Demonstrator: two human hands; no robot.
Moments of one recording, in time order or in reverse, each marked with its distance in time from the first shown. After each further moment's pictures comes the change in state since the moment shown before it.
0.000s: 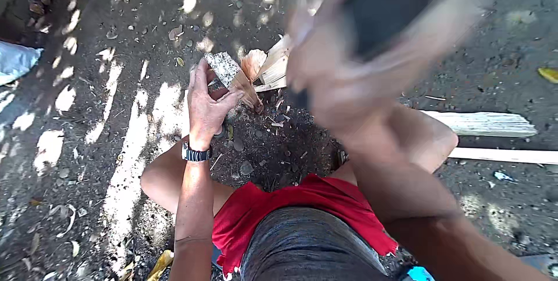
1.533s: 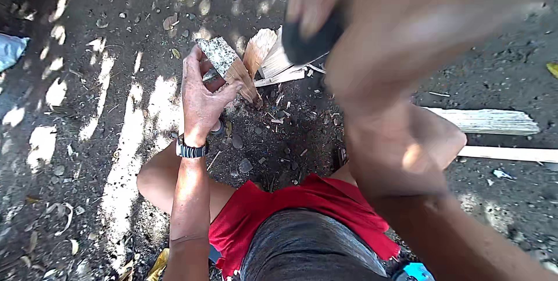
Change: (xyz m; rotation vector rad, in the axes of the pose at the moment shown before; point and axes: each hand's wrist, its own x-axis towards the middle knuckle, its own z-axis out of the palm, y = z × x) left_hand 0.018 -0.002 0.001 -0.084 -0.007 -0.028; right_hand 0.040 0.018 0.019 0.136 0.092 -0.163
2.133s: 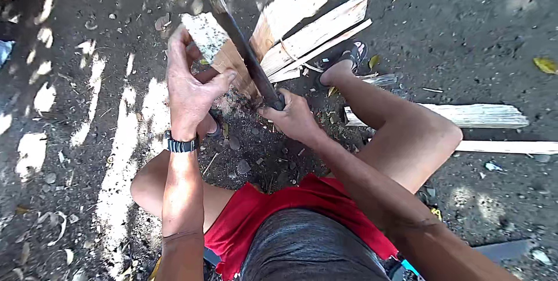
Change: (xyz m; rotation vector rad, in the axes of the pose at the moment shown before) left_hand 0.024 0.011 -0.006 -0.011 -0.042 0.123; right_hand -0.153 0.089 -0.043 -0.363 -0.491 0.963
